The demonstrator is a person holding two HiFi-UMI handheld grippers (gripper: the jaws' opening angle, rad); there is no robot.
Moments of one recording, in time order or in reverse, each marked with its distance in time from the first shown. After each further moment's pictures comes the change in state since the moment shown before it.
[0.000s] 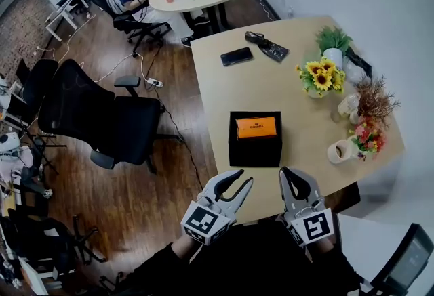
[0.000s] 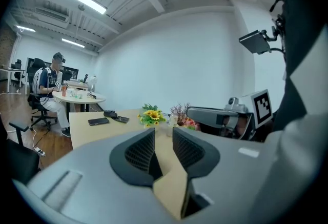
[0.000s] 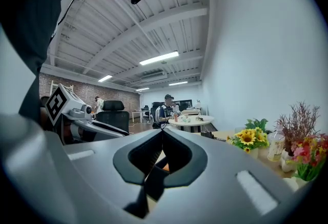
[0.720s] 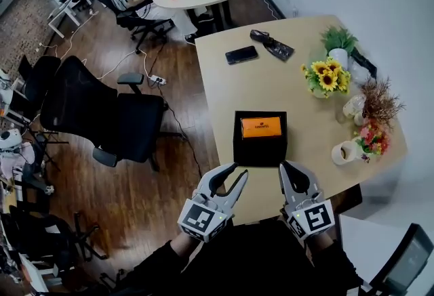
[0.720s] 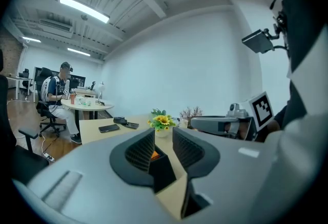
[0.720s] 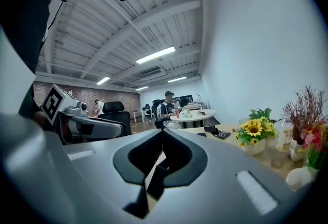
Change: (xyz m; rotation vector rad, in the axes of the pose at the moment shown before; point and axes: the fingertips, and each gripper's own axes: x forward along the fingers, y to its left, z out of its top) left arm -0.010 0.030 0.016 0.024 -0.043 0.085; right arm 0.025 -0.003 -0.012 0.080 0.038 0.017
